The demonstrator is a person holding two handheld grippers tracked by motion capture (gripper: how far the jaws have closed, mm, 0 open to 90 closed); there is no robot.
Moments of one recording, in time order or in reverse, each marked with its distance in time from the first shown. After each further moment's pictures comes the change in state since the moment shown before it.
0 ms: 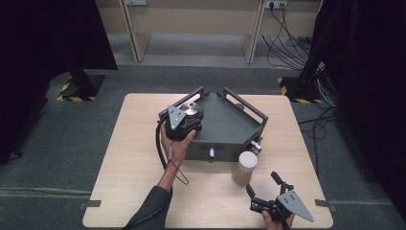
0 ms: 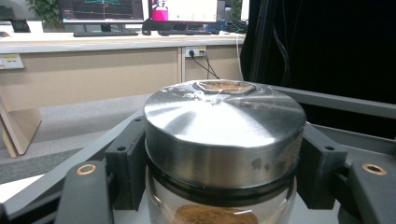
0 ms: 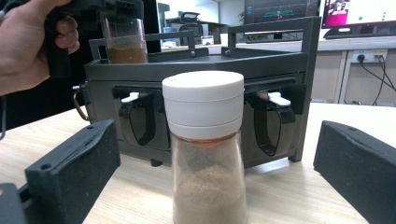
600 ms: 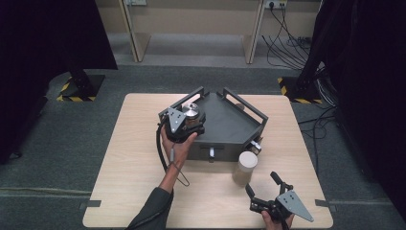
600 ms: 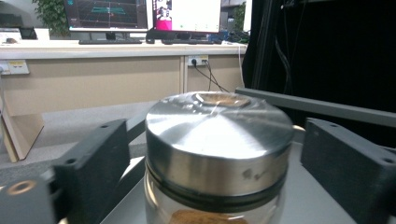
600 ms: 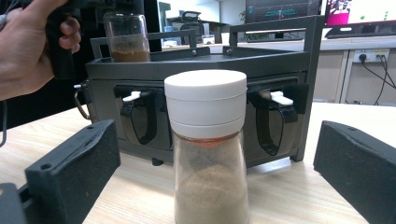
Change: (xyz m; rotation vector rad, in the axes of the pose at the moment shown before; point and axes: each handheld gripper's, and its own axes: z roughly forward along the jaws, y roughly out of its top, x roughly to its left) left arm -0.005 -0.010 -0.004 -0.058 0.002 -0.017; right arm 0.001 0.000 0.001 0.003 0.004 -0.002
